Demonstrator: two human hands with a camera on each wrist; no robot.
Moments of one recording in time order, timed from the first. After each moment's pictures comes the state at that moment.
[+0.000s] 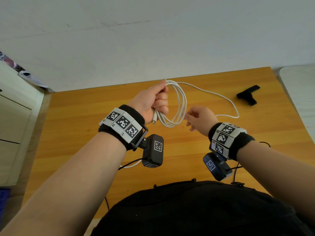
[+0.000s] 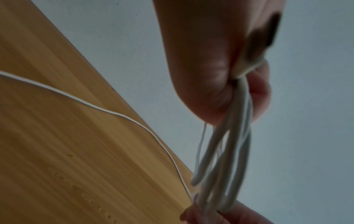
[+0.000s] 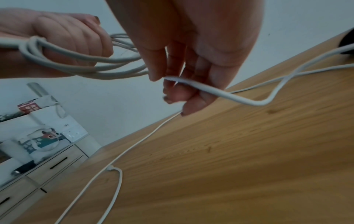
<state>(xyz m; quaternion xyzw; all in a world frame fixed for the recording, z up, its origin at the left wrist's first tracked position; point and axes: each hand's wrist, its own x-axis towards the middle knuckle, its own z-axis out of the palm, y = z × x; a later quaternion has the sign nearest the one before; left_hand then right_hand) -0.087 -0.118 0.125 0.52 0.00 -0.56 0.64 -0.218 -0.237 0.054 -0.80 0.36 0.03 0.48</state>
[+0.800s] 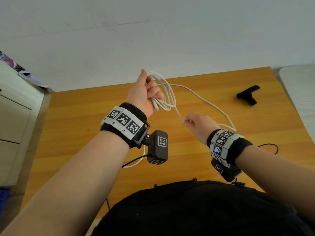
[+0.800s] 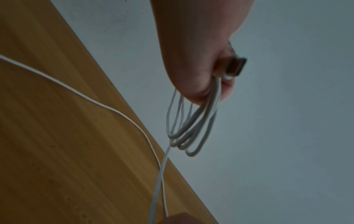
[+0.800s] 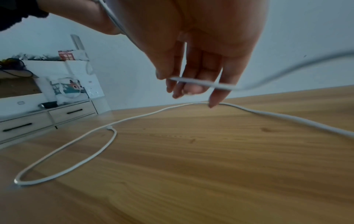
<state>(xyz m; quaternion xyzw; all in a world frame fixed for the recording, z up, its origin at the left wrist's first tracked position) -0.078 -0.123 0.120 0.40 0.12 -0.44 0.80 -0.229 -0.229 0.053 -0.90 0.29 0.13 0.29</state>
